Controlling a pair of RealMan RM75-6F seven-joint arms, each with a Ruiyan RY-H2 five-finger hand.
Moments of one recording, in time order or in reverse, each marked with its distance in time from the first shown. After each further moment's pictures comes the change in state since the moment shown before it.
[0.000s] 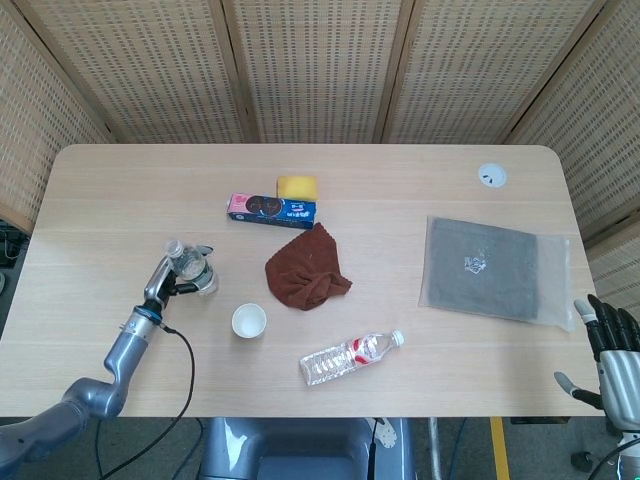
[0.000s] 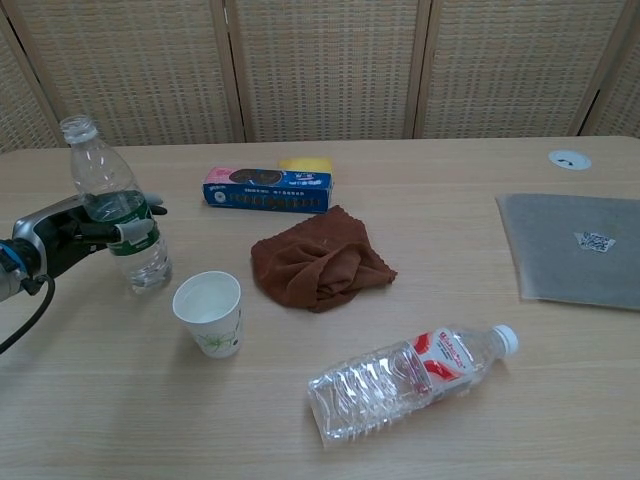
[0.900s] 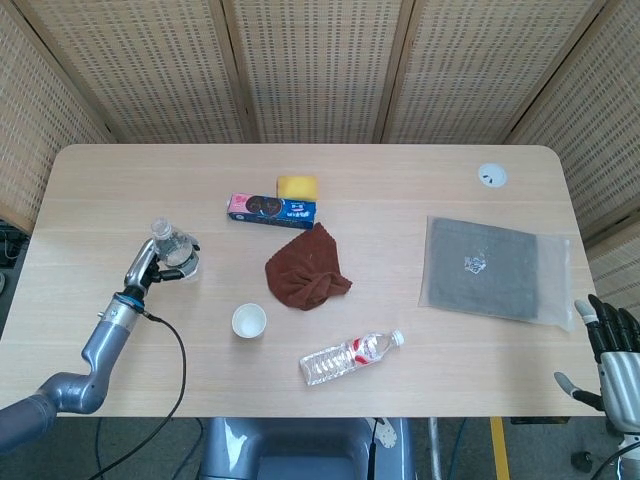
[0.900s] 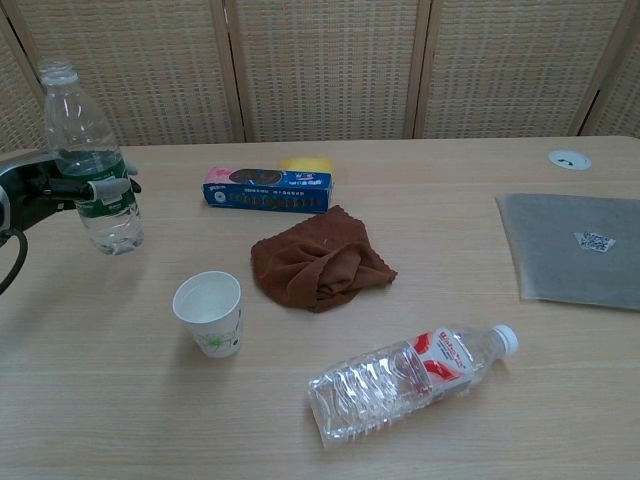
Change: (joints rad) left arm 0.023 0.207 -0.090 -0.302 -0.114 -0.041 0.309; right arm -0.005 0.003 -0.001 -0.006 -0.013 0.014 -0.001
